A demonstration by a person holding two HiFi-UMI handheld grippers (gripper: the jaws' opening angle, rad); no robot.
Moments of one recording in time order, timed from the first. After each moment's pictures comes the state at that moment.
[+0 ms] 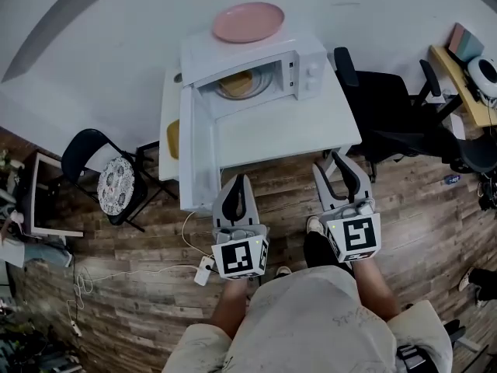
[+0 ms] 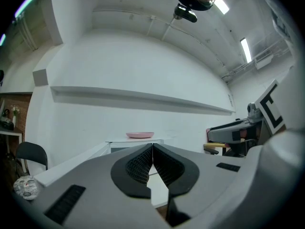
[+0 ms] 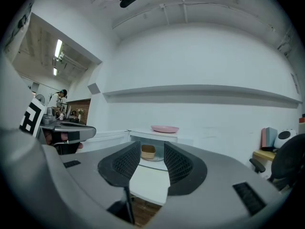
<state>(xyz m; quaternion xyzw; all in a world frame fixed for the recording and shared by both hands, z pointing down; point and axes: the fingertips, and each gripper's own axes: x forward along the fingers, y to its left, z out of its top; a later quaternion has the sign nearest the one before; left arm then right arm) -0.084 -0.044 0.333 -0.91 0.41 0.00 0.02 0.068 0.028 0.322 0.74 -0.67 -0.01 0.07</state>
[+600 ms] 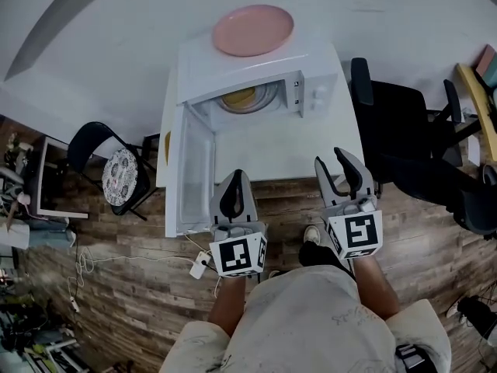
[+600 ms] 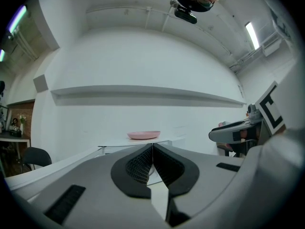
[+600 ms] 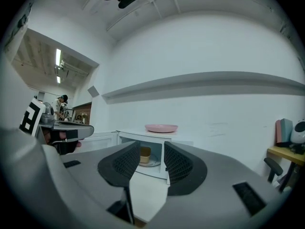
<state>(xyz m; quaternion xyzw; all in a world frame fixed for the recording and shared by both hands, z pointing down) -0.003 -0.115 0.329 -0.89 0.46 -0.03 0.03 0.165 -0.060 0.329 0.70 -0.71 0.01 0.05</state>
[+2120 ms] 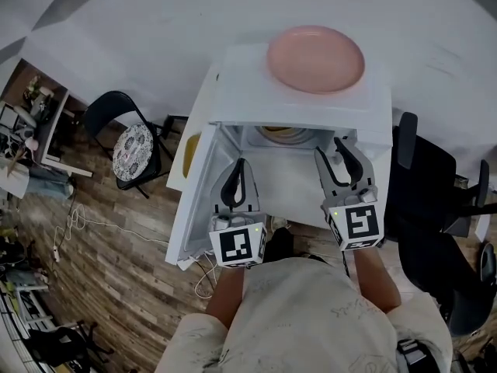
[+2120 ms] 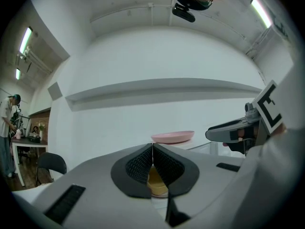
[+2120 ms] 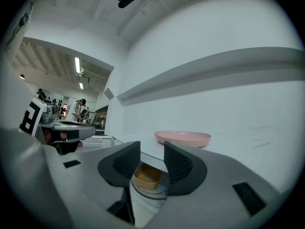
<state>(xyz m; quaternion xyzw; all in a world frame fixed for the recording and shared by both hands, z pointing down) -0.010 -0.261 0.330 -0.82 0.57 -0.02 0.05 0.157 -0.254 0.327 0.59 -0.80 -0.03 0.05</state>
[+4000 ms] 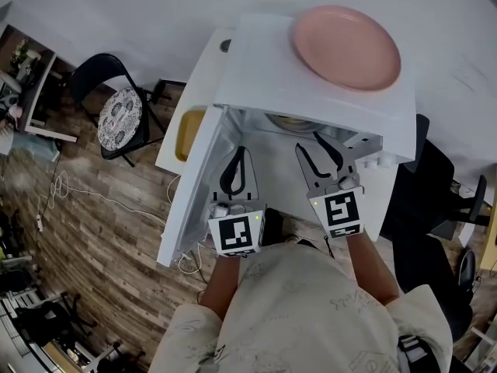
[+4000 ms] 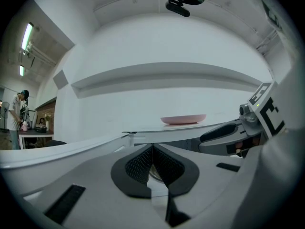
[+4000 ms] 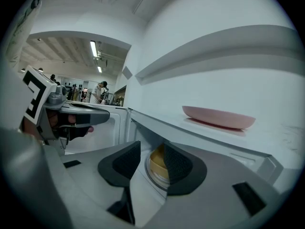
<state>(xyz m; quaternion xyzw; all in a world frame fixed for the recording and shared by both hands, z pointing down) -0.047 -0.301 0.396 -0.80 0.59 -0.06 -0.01 0.078 -0.307 0.407 0.50 -0.85 -0.01 0.18</state>
